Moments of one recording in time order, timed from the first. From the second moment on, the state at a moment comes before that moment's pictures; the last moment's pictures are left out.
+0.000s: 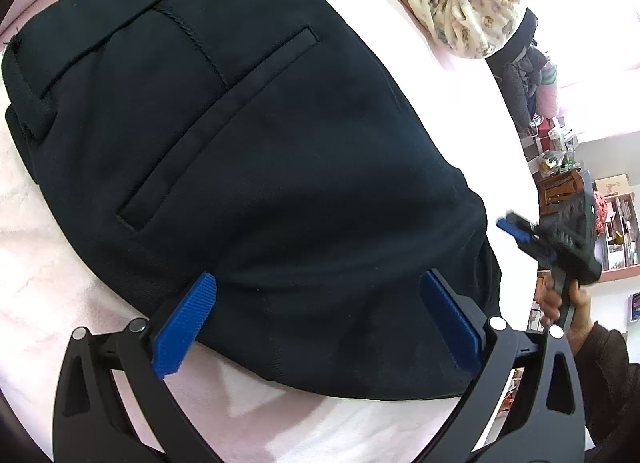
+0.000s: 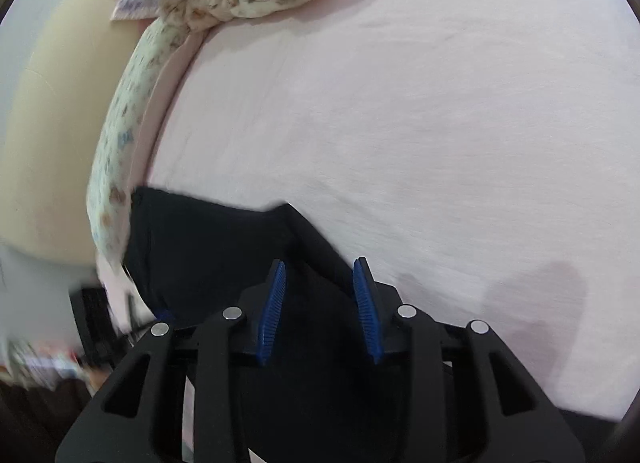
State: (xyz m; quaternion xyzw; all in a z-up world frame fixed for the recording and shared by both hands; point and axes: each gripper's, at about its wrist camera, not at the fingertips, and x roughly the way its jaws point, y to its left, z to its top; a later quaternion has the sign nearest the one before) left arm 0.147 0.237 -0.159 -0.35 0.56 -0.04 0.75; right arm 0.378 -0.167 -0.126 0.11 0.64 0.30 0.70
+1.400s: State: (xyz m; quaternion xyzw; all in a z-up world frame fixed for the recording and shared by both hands) left arm 0.166 0.265 -0.139 -0.31 0.54 0.05 0.78; right arm 0.275 -0.323 -0.175 0.23 0.61 0.05 0.76
